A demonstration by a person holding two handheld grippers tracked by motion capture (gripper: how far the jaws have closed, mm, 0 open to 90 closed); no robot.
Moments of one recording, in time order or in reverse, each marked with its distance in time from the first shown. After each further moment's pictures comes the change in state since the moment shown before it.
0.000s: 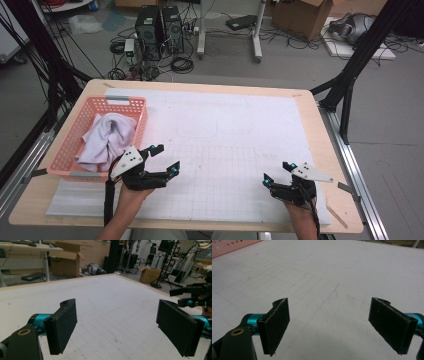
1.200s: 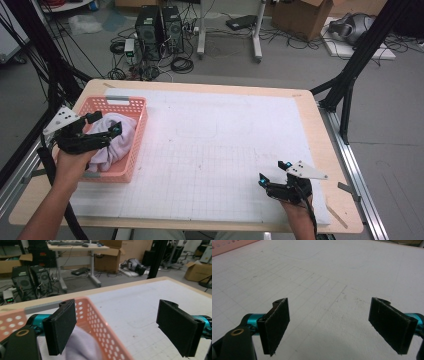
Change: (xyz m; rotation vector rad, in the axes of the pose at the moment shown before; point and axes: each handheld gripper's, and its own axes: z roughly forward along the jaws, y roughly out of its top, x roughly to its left) left arm 0.115 0.076 -0.070 0.095 0.310 0.023; right arm 0.007 0.005 0.006 0.022 0.026 -0.019
